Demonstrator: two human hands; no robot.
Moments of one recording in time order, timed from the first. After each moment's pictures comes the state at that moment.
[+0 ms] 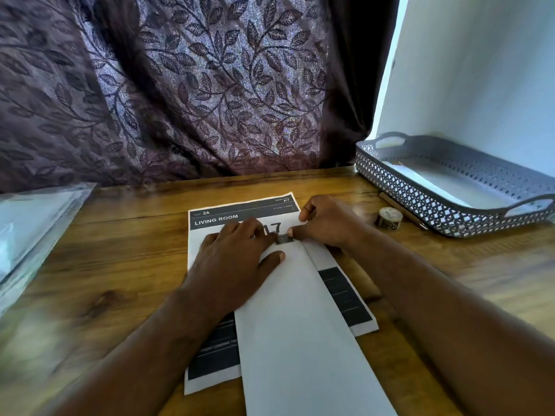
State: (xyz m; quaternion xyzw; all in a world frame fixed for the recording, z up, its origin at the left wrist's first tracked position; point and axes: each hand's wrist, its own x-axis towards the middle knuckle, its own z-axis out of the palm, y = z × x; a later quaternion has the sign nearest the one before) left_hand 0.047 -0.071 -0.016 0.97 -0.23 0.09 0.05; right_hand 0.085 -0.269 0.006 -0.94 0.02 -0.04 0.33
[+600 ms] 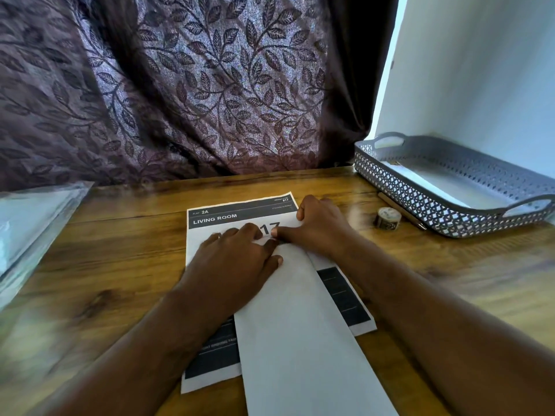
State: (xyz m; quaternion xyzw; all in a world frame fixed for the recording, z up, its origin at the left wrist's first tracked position) left_hand 0.035 -0.075 -0.003 0.97 -0.25 0.08 -0.04; right_hand 0.083 -0.256 -0.001 -0.96 0.02 -0.09 0.28
